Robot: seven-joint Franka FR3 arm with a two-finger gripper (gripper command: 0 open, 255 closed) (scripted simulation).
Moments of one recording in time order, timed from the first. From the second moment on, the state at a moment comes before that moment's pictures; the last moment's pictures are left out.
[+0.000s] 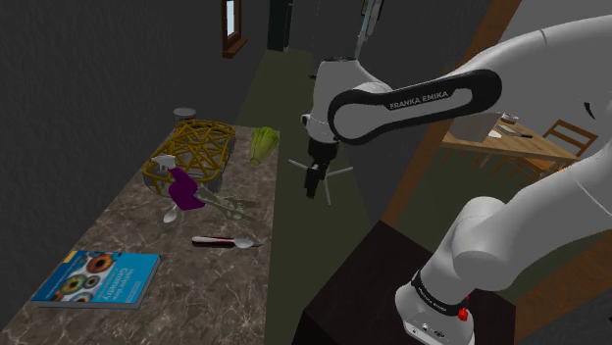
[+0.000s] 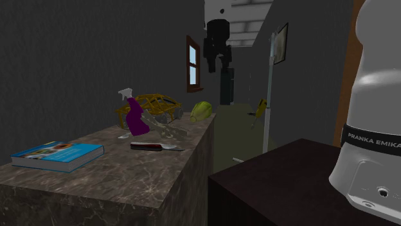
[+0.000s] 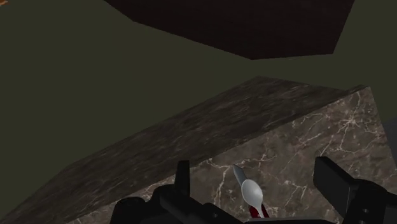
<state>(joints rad) 0.07 -0.38 0.14 -2.49 0.06 2.05 -0.16</state>
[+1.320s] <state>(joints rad) 0.16 0.36 0.20 -2.16 -0.12 2.54 -0.09</state>
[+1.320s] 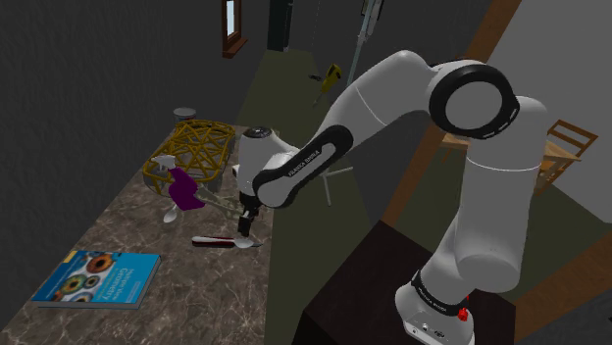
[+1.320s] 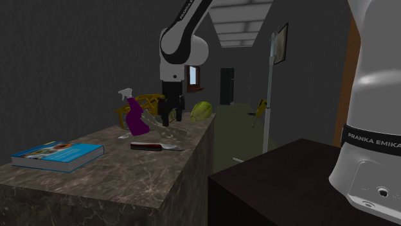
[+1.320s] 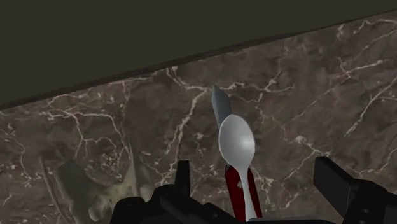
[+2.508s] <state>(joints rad) 0.25 0.73 0.16 -1.88 -0.21 2.65 -0.07</state>
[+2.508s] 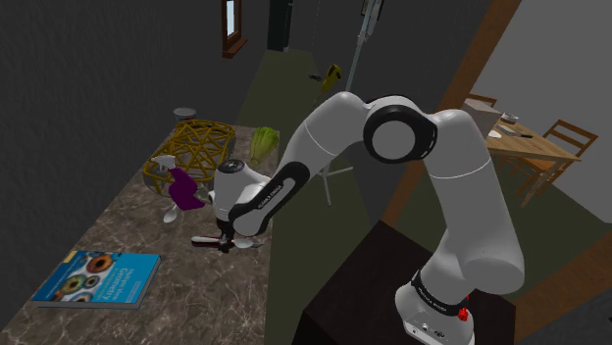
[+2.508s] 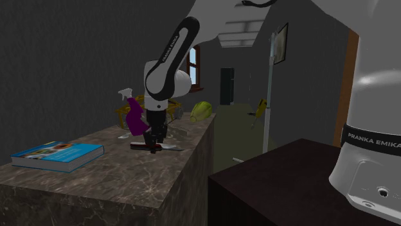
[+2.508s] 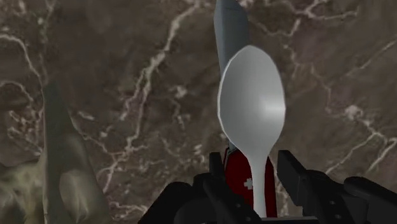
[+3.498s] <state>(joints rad) 0.23 0.67 0.17 -1.91 -0.20 2.61 -0.08</state>
